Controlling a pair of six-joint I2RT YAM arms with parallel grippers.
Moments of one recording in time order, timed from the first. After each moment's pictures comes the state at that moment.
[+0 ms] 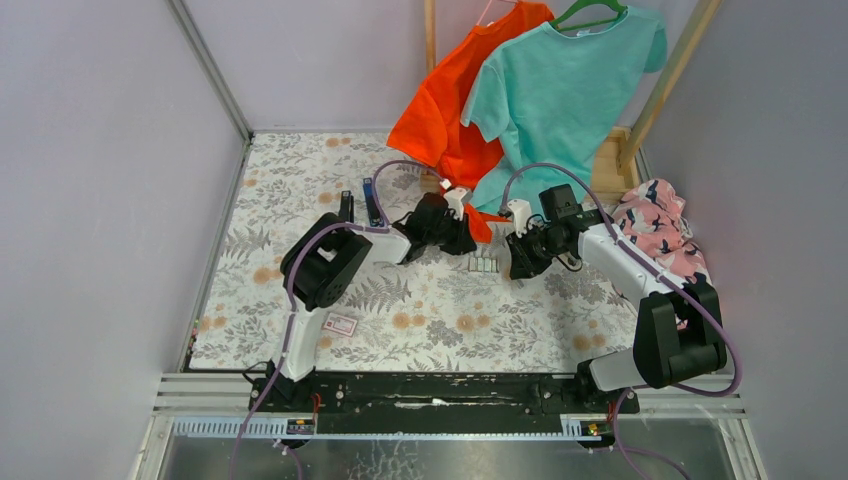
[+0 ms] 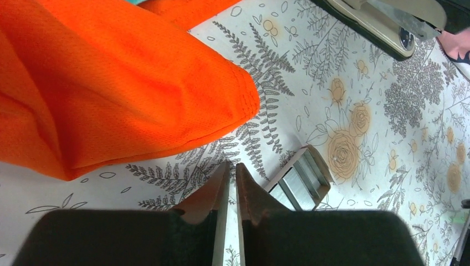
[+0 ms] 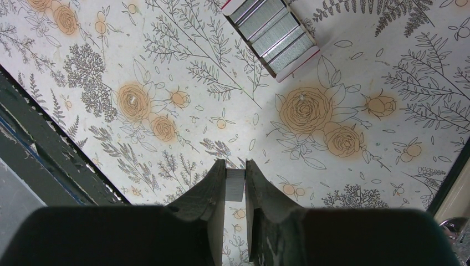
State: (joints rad) left arm -0.65 2.12 1.18 0.37 0.35 -0.40; right arm 0.27 1.42 0.95 -0.72 -0.49 -0.36
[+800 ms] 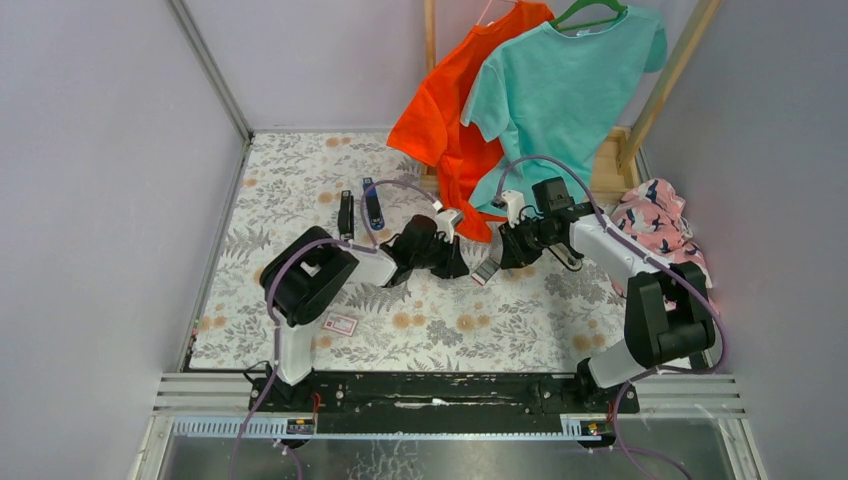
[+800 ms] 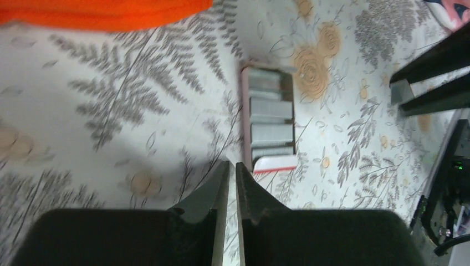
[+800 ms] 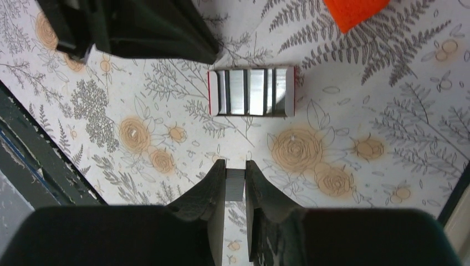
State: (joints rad) left arm -0.70 1.98 0.94 0.47 0.42 -0.44; right arm 0.28 1.51 0.99 -0.64 -0.53 -0.32
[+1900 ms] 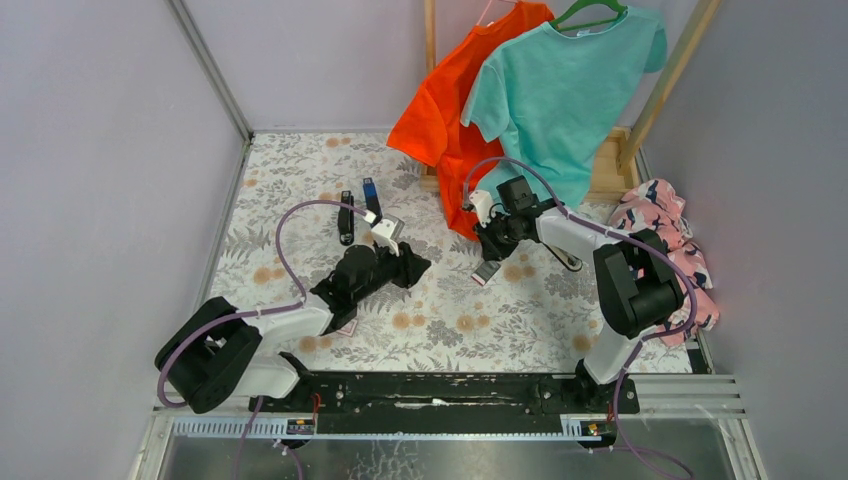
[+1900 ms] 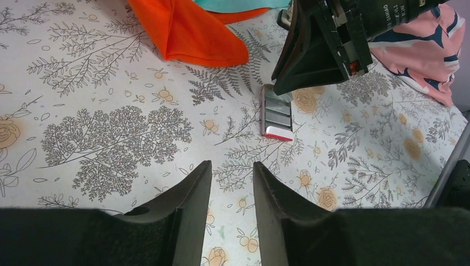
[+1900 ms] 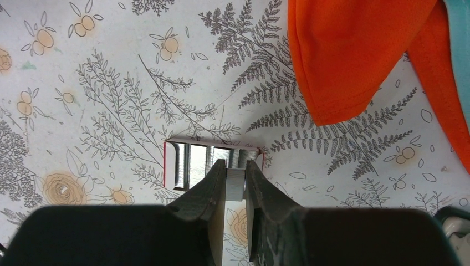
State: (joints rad) left arm -0.69 1.31 0.40 0.66 0.09 -0.39; right arm 0.42 1.74 1.09 -0.45 -0.37 -0.40
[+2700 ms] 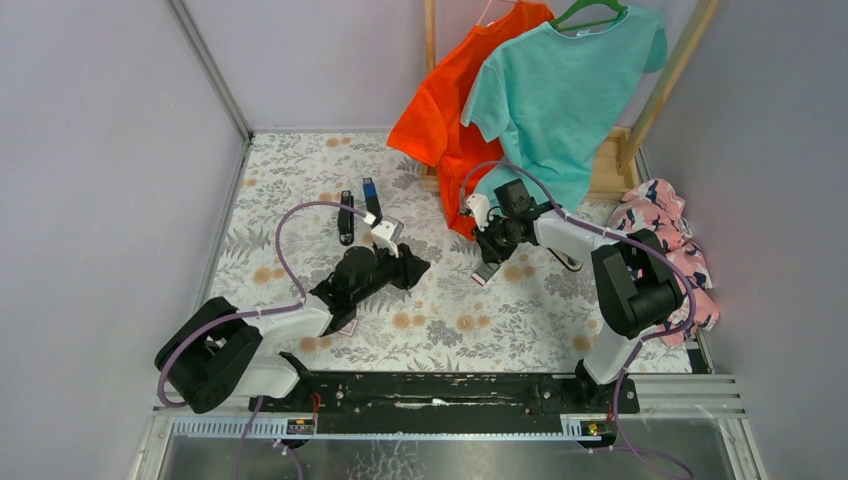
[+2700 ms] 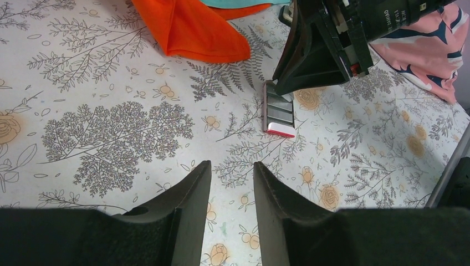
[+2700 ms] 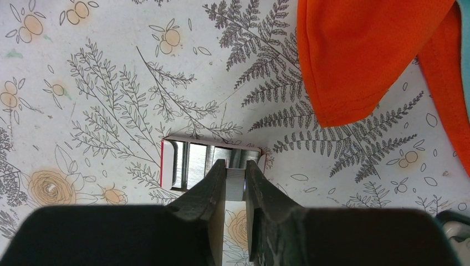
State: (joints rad) left arm -0.69 1.31 0.39 0.67 0.08 -0.39; right arm 0.44 1.74 1.07 -0.43 -0.35 -0.43
